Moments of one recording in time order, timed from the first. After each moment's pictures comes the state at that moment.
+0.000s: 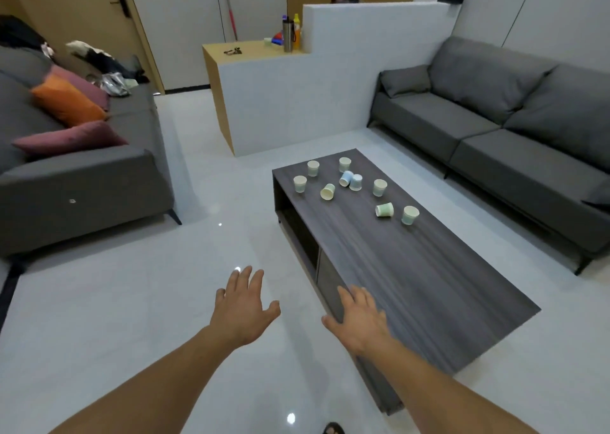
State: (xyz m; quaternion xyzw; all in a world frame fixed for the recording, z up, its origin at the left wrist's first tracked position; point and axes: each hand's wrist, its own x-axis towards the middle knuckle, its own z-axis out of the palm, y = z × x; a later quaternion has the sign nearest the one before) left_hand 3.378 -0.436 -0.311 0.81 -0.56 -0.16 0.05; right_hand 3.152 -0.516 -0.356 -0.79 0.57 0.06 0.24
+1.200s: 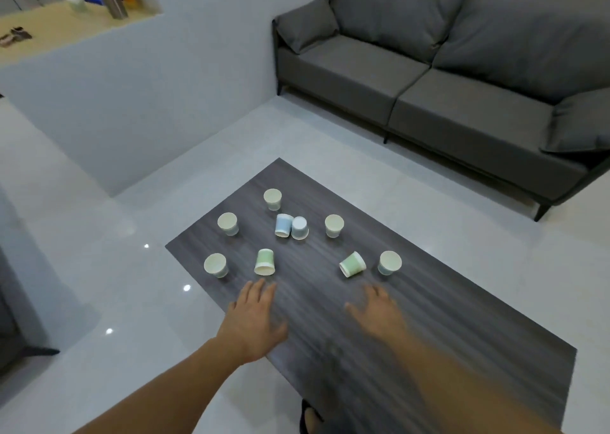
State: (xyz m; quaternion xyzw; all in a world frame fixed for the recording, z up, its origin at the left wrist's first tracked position) left_hand 3.408 -1.048 -0.376 0.64 -0.72 -0.25 -0.09; right_hand 3.146 -1.055 -0.436 -0.57 0.75 0.04 0.34
